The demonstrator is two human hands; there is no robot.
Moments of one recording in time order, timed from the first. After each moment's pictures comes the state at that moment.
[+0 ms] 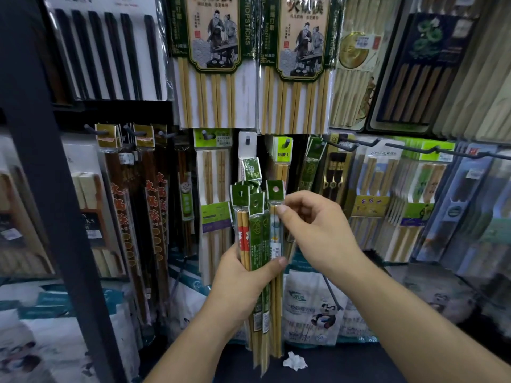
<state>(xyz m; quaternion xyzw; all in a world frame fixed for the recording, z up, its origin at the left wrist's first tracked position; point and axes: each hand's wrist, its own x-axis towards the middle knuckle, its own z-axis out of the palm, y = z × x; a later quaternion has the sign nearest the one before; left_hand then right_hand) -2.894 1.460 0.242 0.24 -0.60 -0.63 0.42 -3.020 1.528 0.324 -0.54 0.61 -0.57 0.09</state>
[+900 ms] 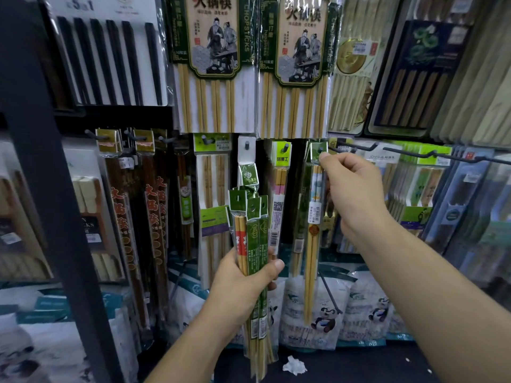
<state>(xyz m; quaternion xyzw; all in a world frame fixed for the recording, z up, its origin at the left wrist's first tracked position) -2.892 1.460 0.242 0.25 -0.59 -0.64 0.42 -3.061 1.510 0.374 -0.38 0.58 -0.72 0.07</state>
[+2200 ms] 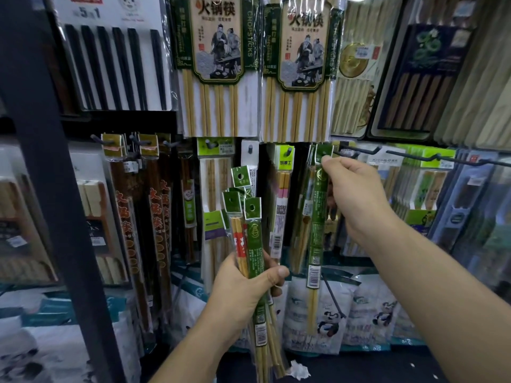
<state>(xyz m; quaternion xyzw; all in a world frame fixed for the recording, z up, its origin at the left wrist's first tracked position) -2.887 1.463 0.249 0.20 -0.59 -0.65 0.43 -3.056 1.515 0.384 -0.39 0.62 -0.67 0.12</state>
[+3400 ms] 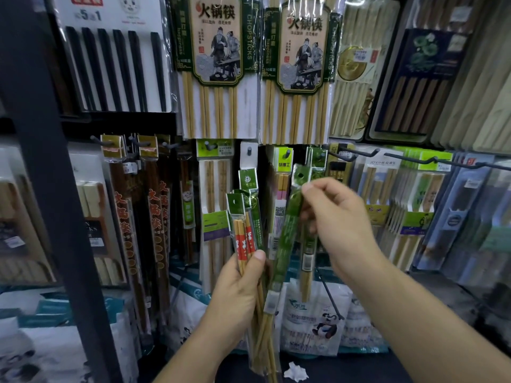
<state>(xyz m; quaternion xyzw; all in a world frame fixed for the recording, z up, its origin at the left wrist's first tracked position) -2.890 1.464 0.238 0.20 -0.60 -0.63 0.45 -3.021 1.534 0.355 -0.45 0.57 -0.67 0.14</state>
